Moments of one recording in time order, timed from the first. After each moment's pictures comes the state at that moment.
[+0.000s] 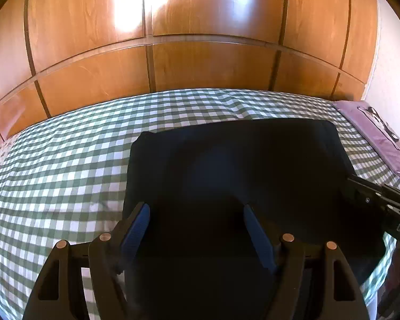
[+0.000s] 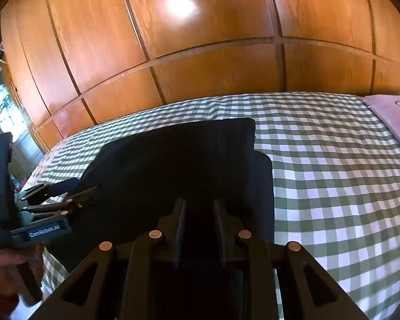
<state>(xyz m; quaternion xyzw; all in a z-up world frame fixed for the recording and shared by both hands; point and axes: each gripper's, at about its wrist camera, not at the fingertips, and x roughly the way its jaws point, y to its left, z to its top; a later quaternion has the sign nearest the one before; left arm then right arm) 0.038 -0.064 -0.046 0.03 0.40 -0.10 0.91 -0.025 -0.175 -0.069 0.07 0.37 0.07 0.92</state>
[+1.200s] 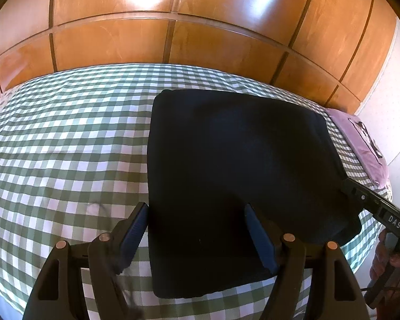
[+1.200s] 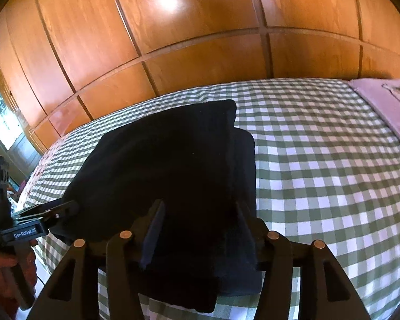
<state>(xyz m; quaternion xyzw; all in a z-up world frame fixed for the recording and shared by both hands) -0.005 -0.024 -0.045 -0.06 0.45 -0.11 0.88 -0.052 -0.186 -0.062 0.10 0.39 0.05 0.91</state>
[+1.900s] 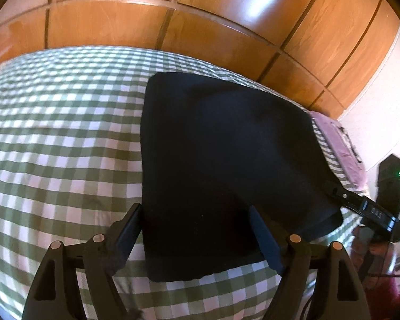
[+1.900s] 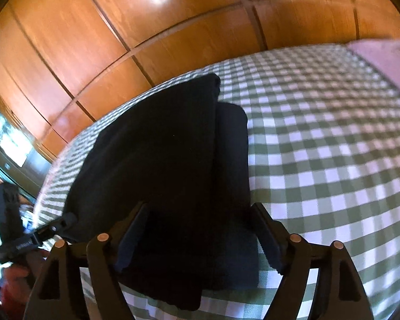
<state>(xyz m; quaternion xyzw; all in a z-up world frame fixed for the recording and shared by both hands) -0.011 -0.008 -0.056 -0.13 0.47 -0.17 0.86 -0.045 -0.216 -0.090 0.20 0.43 0.08 0.87</state>
